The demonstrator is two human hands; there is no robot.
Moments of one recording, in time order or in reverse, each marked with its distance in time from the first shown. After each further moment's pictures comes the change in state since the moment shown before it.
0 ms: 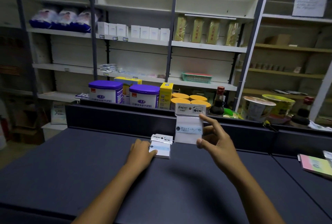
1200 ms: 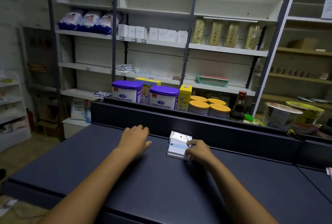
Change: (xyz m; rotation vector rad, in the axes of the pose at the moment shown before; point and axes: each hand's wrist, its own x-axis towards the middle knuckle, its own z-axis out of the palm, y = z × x) left_hand -0.008 -0.045 -0.091 0.558 0.110 0.219; right_hand 0.052 0.047 0.107 -0.352 -0.213 0.474
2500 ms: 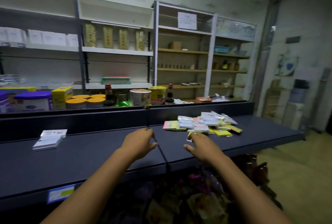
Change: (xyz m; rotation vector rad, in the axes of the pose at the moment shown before) left_hand -0.131 0.457 -0.115 -0.311 -0.047 0.534; right_hand -0.333 0.251 -0.346 -0.656 0.305 0.115
